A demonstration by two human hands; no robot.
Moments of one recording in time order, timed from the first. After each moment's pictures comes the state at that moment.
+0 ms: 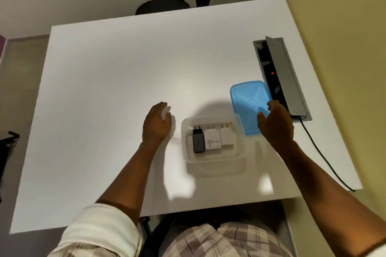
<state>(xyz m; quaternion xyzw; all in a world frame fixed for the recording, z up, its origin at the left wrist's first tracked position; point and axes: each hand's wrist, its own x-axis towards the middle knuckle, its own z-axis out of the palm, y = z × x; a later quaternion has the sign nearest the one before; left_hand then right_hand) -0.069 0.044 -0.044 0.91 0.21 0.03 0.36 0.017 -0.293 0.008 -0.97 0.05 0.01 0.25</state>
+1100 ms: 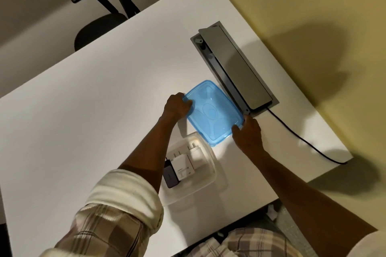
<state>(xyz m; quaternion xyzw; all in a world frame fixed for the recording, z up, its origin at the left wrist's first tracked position) 0.158 -0.134 -0.059 0.92 0.10 -0.27 0.27 0.035 -0.347 -0.068 -0.85 0.27 0.15 0.42</state>
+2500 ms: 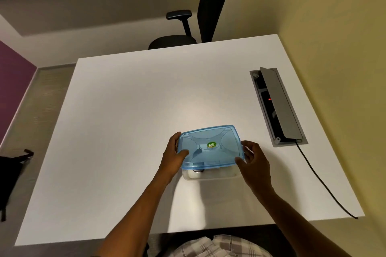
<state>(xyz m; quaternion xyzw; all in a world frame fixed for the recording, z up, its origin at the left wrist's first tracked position) -0.103 -0.026 0.008 0.73 0.29 -0.07 0.62 -0.064 -0.273 0.018 -0.83 0.04 0.09 0.55</state>
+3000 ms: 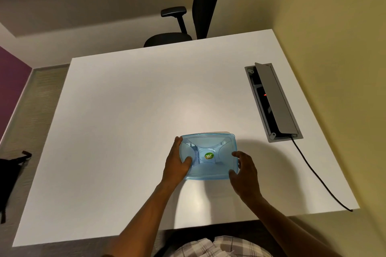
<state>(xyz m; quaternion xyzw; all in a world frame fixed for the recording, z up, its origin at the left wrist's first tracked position) -0.124 -0.059 0.001 0.83 0.26 -0.10 0.48 -0.097 -0.276 -0.011 -0.89 0.01 0.11 0.43</state>
